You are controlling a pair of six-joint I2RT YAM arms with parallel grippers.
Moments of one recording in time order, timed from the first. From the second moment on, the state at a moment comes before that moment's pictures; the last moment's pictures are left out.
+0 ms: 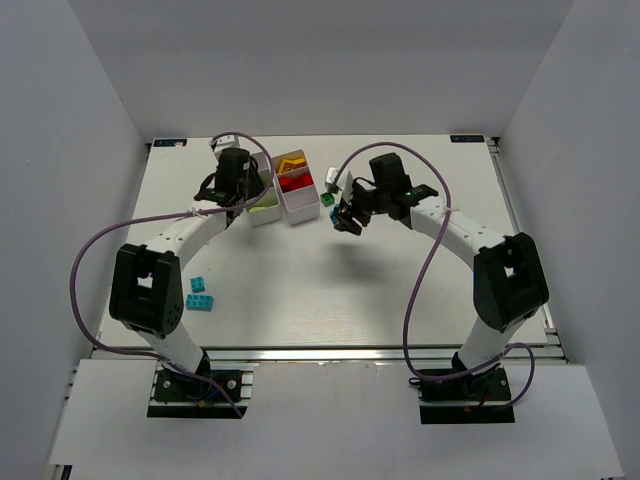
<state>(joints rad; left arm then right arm) -0.29 1.67 1.21 -0.10 -0.25 -0.54 0.53 1.72 1.31 -0.30 -0.59 -0.68</state>
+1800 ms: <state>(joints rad) -0.33 1.72 1.17 -0.02 -0.39 -0.52 0.52 1.72 1.29 -0.30 -0.62 -0.68</state>
